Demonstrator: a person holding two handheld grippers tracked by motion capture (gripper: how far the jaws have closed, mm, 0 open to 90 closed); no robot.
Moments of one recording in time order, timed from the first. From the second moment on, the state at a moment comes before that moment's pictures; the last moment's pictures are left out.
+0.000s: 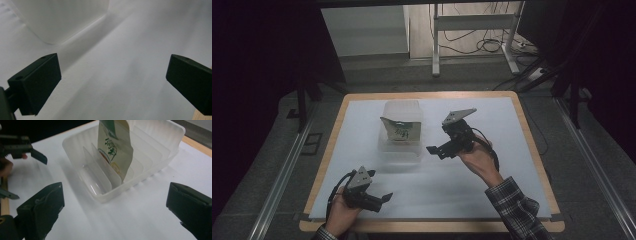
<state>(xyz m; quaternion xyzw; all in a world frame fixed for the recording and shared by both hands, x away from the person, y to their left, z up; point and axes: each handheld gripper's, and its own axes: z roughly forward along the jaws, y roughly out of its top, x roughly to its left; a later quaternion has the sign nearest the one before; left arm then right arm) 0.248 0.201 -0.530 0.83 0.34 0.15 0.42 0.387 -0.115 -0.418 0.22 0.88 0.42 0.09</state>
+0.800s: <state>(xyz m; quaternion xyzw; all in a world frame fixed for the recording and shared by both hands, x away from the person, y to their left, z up) 0.247 0.201 -0.530 0.83 0.34 0.15 0.42 0.360 -0.151 -0.437 0.24 0.86 0.43 0.10</state>
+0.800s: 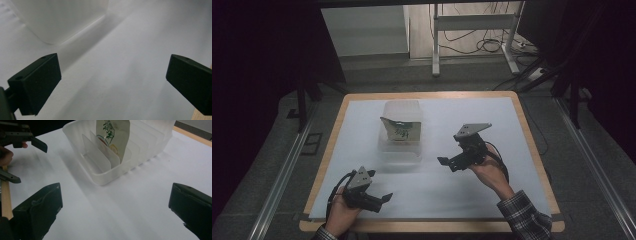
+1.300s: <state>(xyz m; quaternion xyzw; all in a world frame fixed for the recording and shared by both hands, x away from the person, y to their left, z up) 0.247 0.200 -0.530 0.83 0.34 0.15 0.42 0.340 -0.178 -0.441 0.27 0.85 0.44 0.13</state>
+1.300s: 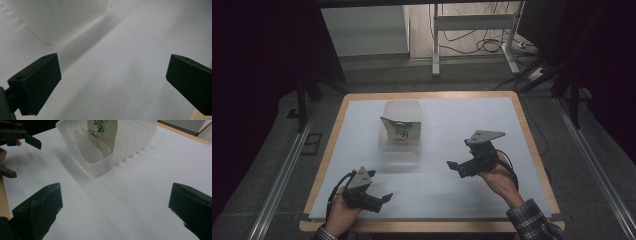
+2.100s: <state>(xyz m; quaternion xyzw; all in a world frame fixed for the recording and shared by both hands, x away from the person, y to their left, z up) 0.247 0.200 -0.530 0.83 0.33 0.15 0.42 0.303 -0.219 -0.461 0.28 0.85 0.42 0.15</state>
